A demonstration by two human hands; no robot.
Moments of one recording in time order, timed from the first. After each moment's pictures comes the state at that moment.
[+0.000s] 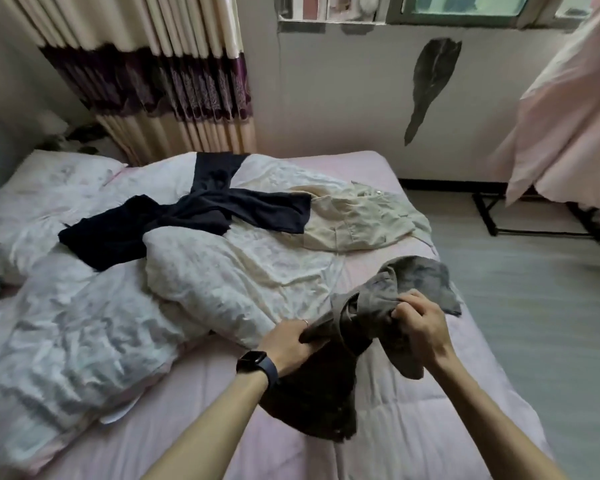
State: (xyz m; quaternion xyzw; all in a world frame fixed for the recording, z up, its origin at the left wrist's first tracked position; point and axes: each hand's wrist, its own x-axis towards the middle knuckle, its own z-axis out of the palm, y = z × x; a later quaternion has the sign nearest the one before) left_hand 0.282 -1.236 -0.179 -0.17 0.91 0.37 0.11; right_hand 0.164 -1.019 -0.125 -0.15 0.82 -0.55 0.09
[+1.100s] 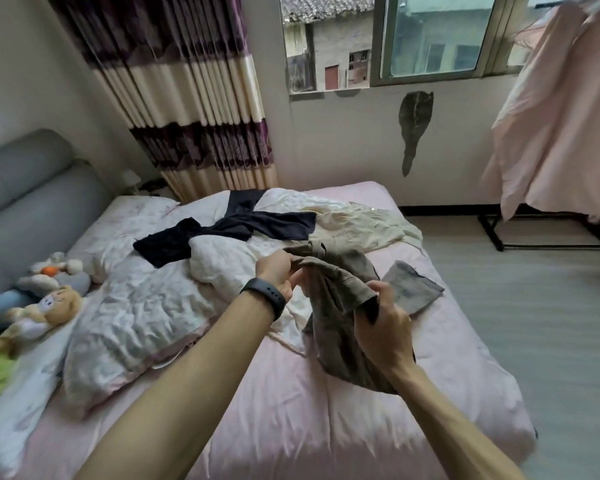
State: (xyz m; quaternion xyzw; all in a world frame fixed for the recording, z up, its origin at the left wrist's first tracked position) left_hand 0.394 -1.046 0.031 -0.43 0.41 0.78 -0.20; right_hand 0.361 -0.871 -0.074 -0.25 0.83 -0.49 -0.13
